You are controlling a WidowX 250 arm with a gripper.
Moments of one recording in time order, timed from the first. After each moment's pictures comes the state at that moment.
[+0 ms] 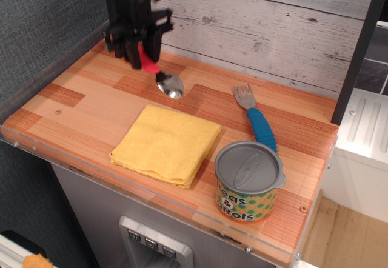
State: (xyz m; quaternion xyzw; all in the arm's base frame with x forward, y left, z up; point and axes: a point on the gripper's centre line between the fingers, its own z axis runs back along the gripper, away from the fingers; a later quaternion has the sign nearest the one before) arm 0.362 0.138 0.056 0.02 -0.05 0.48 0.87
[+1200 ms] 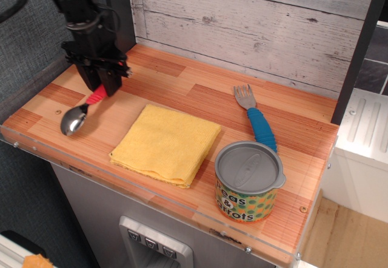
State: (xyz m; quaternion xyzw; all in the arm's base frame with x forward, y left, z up) arm 0.314 0.170 0.025 -0.01 -0.08 0.01 1.00
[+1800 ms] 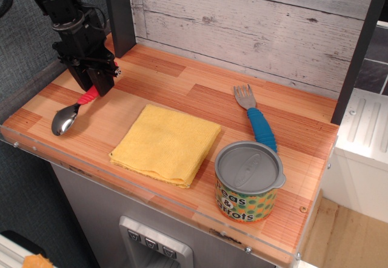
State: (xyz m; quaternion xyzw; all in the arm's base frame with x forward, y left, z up) arm 0.311 0.176 0.025 -0.02 -0.09 -0.01 1.00
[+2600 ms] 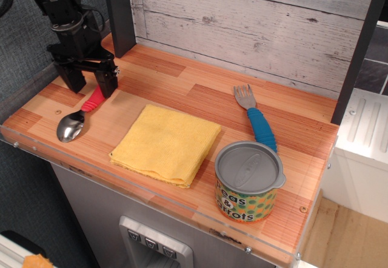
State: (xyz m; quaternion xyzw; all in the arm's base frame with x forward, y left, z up) arm 0.310 0.181 0.022 -0.01 -0.06 0.06 1.00
